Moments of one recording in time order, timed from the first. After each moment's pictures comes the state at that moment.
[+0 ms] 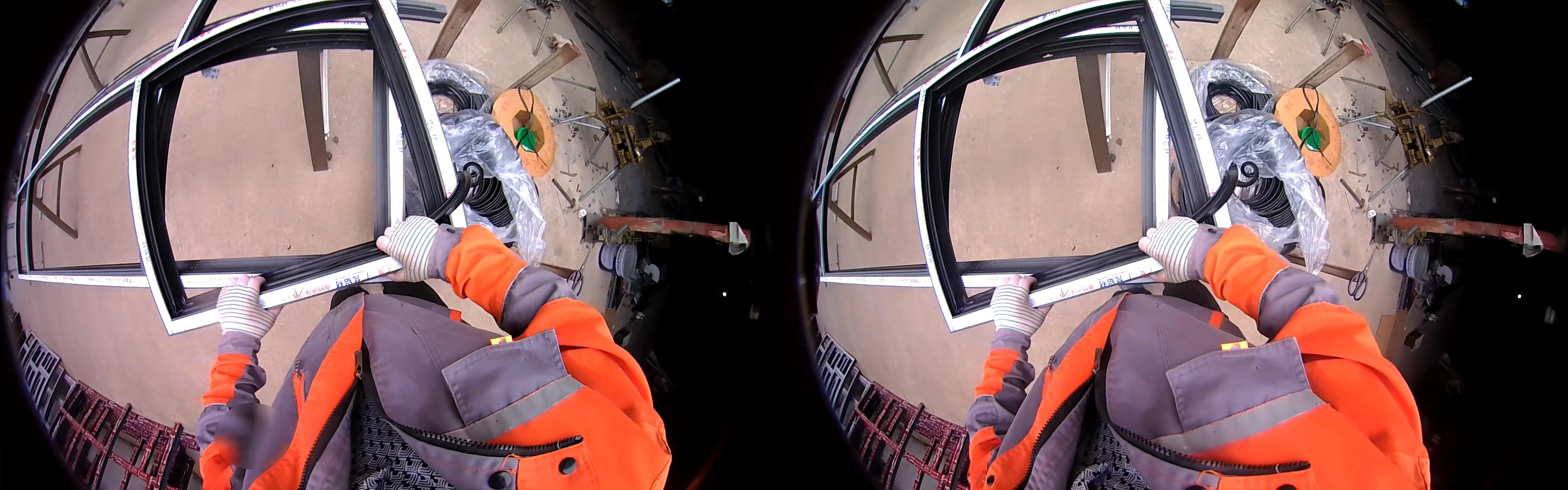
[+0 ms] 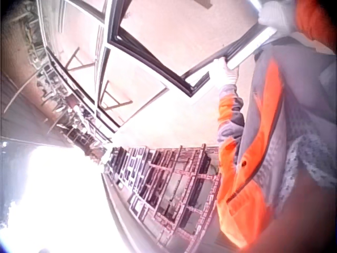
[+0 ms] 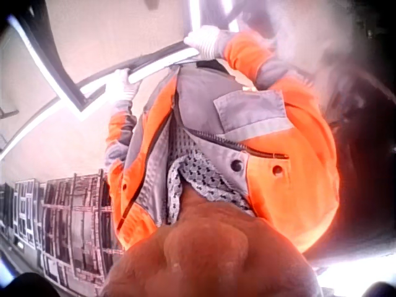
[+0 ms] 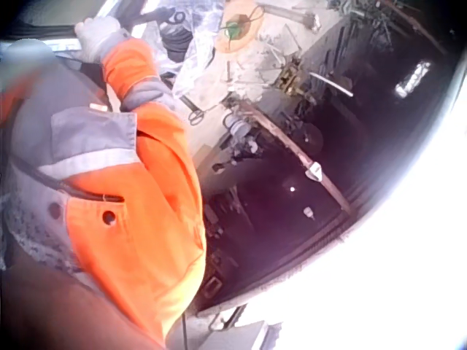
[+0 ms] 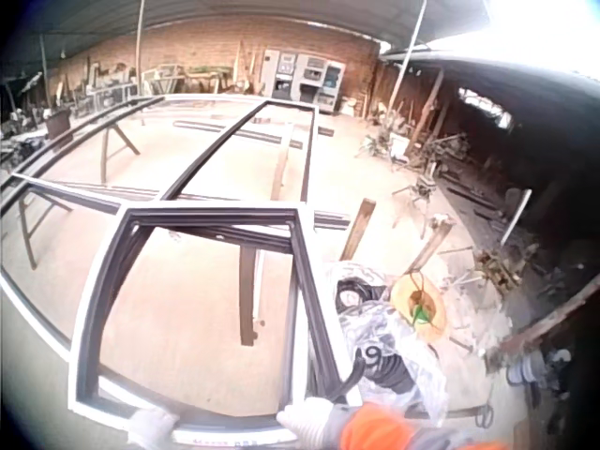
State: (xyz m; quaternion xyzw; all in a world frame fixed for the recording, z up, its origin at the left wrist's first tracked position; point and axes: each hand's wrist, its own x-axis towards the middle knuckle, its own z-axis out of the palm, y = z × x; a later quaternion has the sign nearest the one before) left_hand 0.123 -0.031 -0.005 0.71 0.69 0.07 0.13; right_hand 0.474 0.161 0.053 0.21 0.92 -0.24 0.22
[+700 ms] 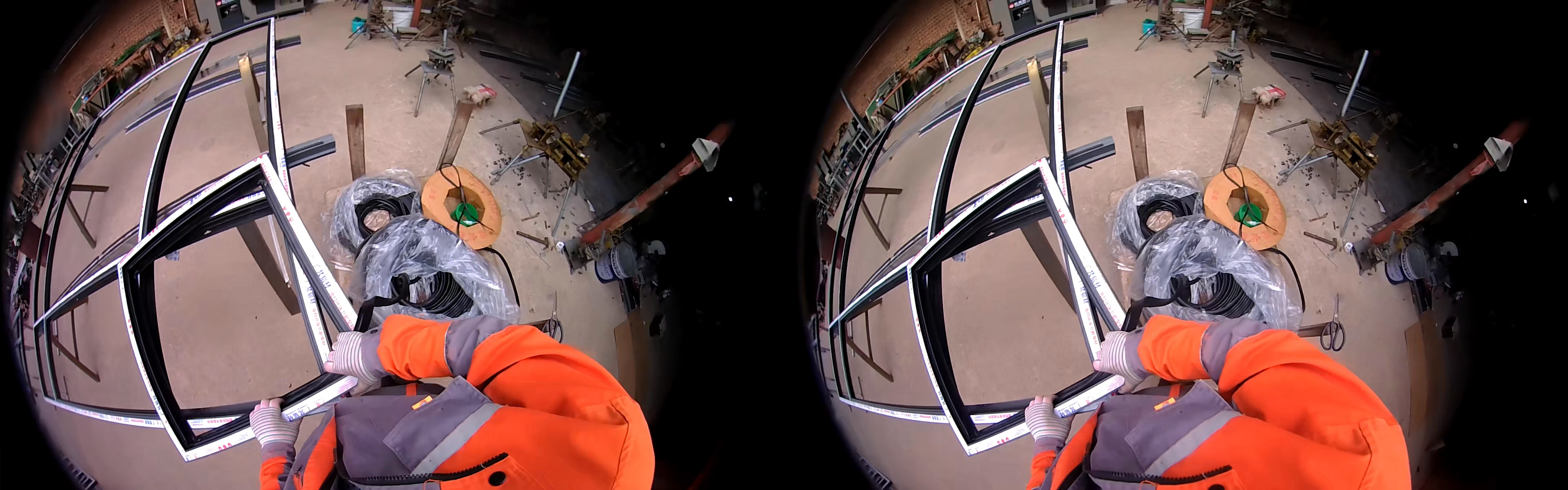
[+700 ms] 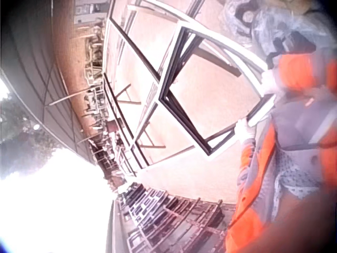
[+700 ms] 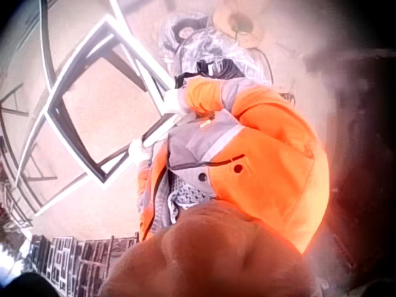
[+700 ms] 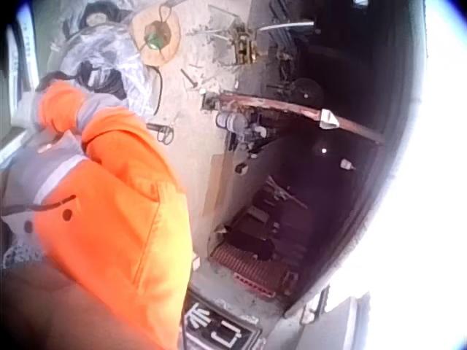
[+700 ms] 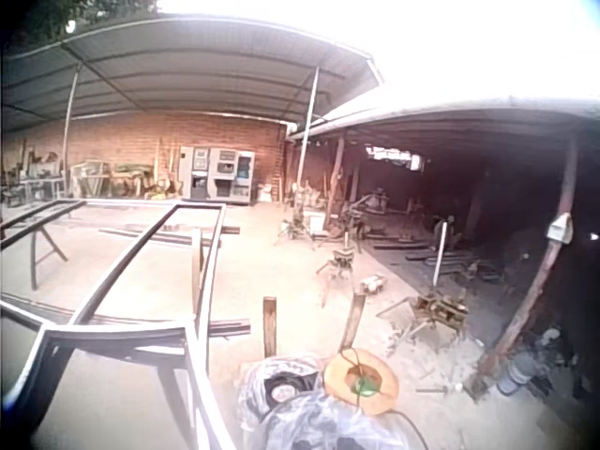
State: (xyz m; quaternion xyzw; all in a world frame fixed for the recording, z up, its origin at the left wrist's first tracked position) left_hand 0.252 0.010 -0.006 0.64 0.76 -0.04 0.14; right_hand 0.530 0.203 0.055 0.09 0.96 -0.21 0.19
